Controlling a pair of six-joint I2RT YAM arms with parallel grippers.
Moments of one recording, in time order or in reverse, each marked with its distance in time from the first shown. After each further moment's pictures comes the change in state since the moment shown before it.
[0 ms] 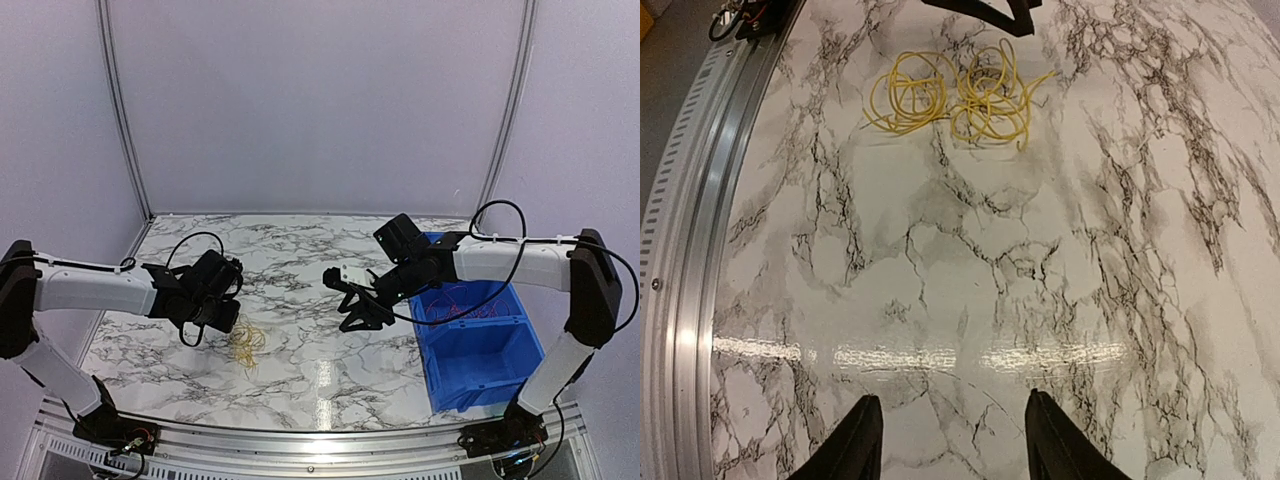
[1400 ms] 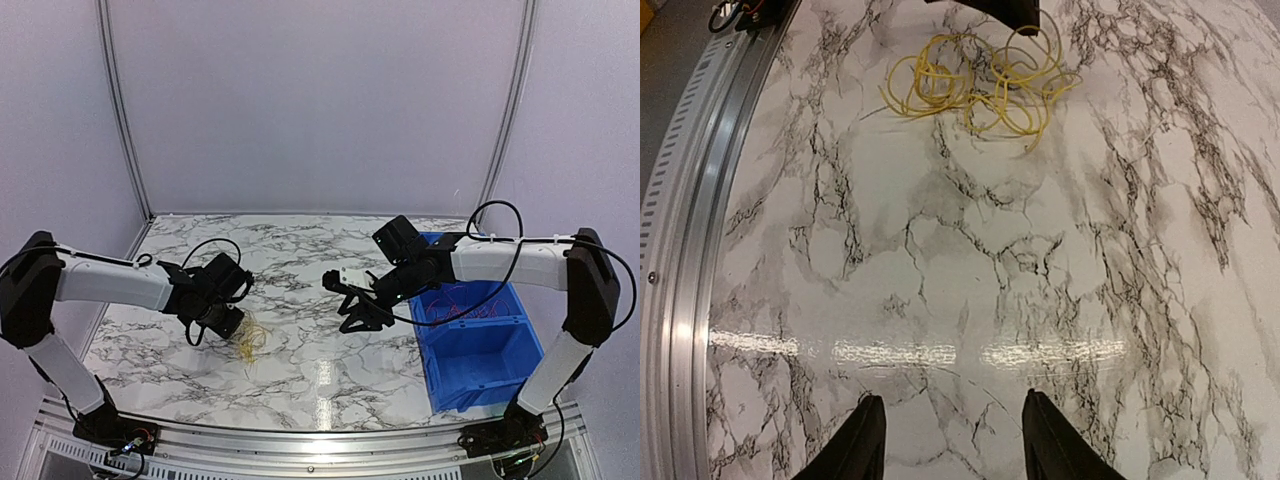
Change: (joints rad) left arm 0.018 0.138 0.068 -0.070 0.018 0.205; right arm 0.000 0.013 0.000 -0.003 0.003 -0.014
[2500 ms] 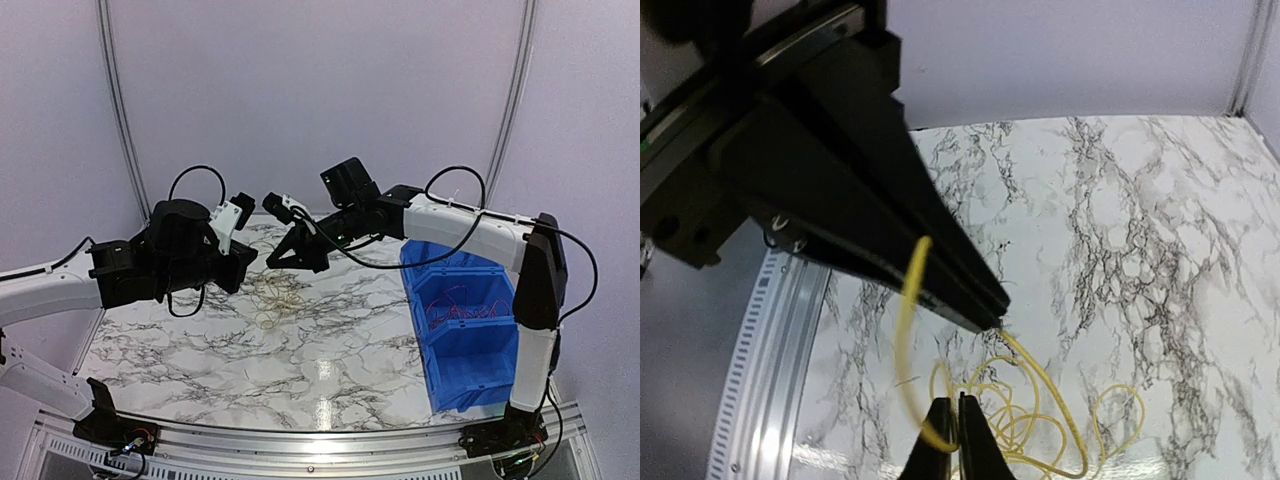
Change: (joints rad) left arm -0.151 -0.403 0.108 0.168 0.064 0.011; right arm 0.093 0.308 0.633 0.017 -0.215 0.349
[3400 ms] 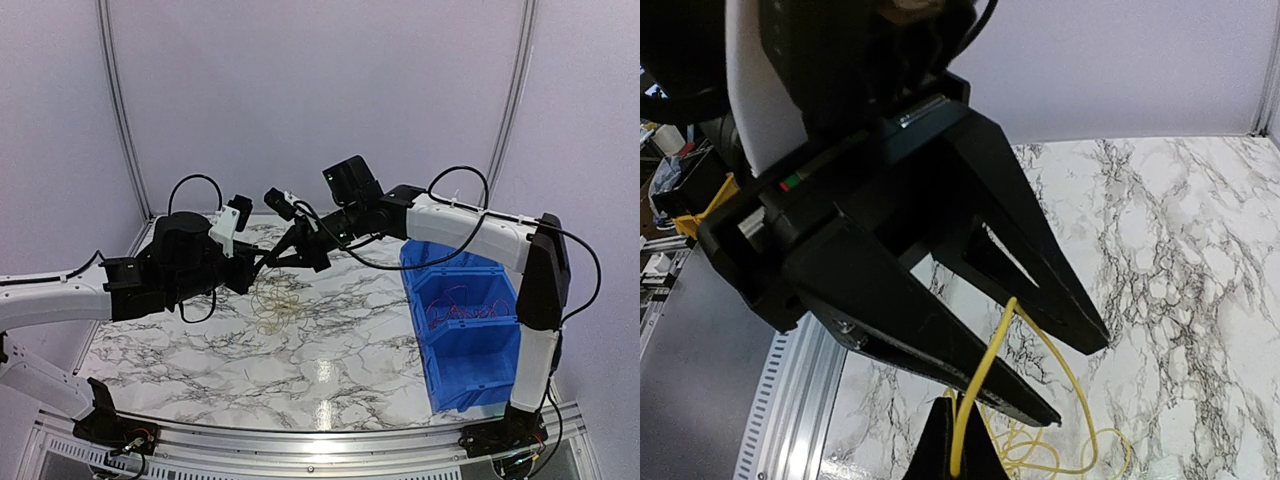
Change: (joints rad) left arm 0.000 0.022 -0.107 0.253 -0.004 -0.082; right arm 0.000 -0.020 -0.023 0.041 -0.082 0.040
